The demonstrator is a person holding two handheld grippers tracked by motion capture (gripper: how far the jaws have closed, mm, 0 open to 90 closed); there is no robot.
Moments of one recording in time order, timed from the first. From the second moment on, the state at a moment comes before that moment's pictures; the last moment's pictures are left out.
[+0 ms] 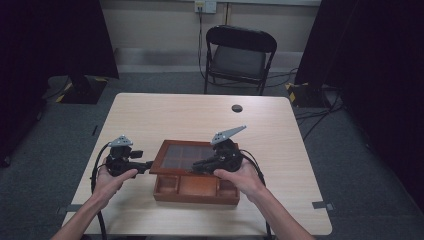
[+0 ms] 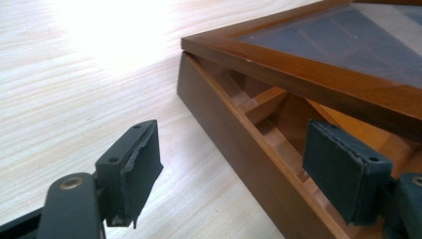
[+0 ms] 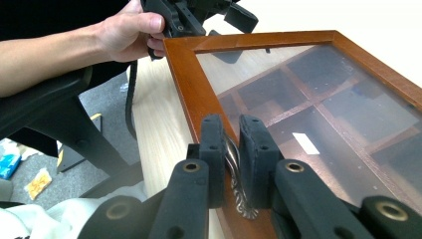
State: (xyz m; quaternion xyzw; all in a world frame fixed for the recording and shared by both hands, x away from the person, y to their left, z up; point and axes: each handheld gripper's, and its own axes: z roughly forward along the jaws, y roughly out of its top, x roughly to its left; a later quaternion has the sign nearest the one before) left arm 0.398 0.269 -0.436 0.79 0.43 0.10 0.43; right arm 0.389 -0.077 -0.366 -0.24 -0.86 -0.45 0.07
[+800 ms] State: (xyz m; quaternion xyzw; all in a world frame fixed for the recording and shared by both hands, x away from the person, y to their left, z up) left arm 0.400 0.269 -0.438 0.79 0.43 0.10 0.43; right arm 0.375 -0.076 -0.386 -0.22 -0.88 -0.42 0.06
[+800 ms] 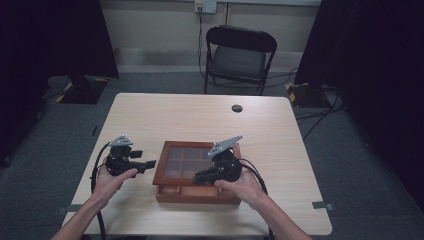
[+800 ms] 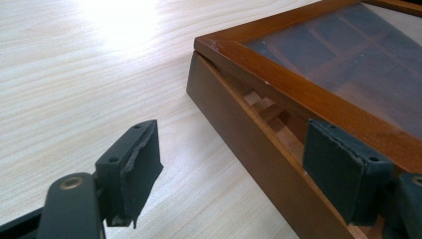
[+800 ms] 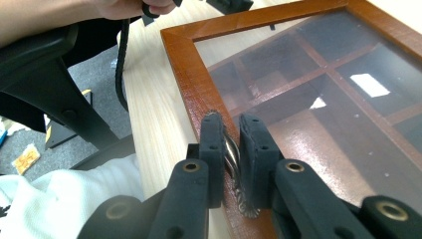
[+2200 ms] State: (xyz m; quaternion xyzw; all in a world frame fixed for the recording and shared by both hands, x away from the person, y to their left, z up) left arm 0.402 0.265 -0.441 0.80 0.43 0.09 0.41; right arm 0.369 -0.069 -0.430 -0.23 -0.90 -0.37 0.09
